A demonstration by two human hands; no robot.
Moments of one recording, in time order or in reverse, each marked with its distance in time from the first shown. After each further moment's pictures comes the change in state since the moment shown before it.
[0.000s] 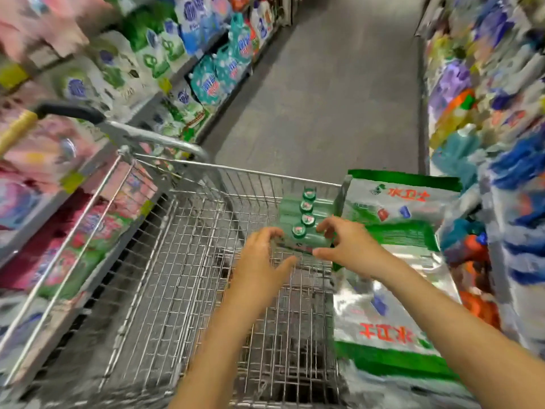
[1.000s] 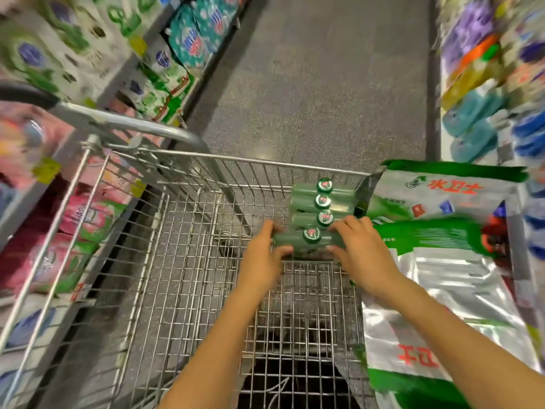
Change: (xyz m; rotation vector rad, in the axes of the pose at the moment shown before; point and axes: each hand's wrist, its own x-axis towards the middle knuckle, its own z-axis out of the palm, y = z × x) left_hand 0.096 -0.076 0.024 -0.011 -0.080 -0.033; right_hand 0.050 0.043 0.059 -0.409 0.159 -0.077
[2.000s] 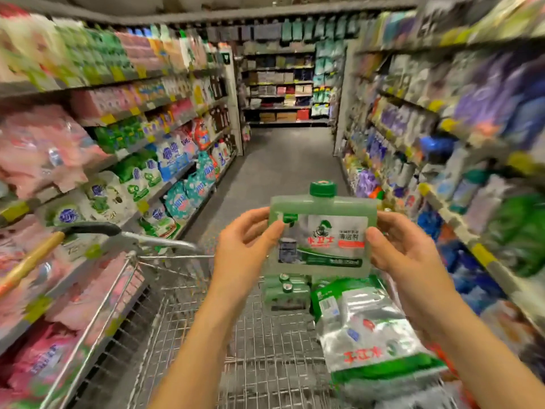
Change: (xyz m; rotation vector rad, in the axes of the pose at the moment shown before) left_hand -0.202 0.177 -0.120 -0.652 0.115 0.661; right_hand -0.205 -0.087 -0.209 1.157 0.725 -0.102
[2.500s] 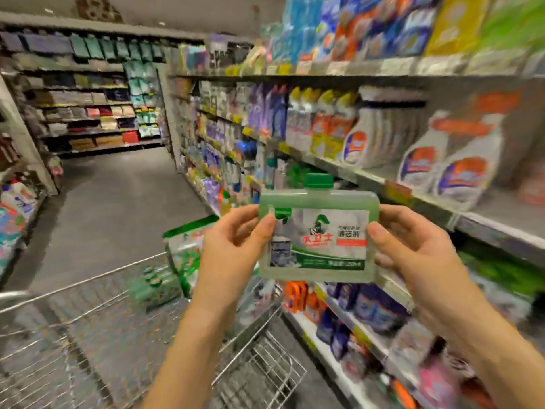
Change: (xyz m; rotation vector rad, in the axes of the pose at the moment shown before) left_hand -0.189 0.094 0.084 -0.288 -0.603 0.049; right_hand -0.286 -0.160 -0.080 -0.253 0.550 -0.102
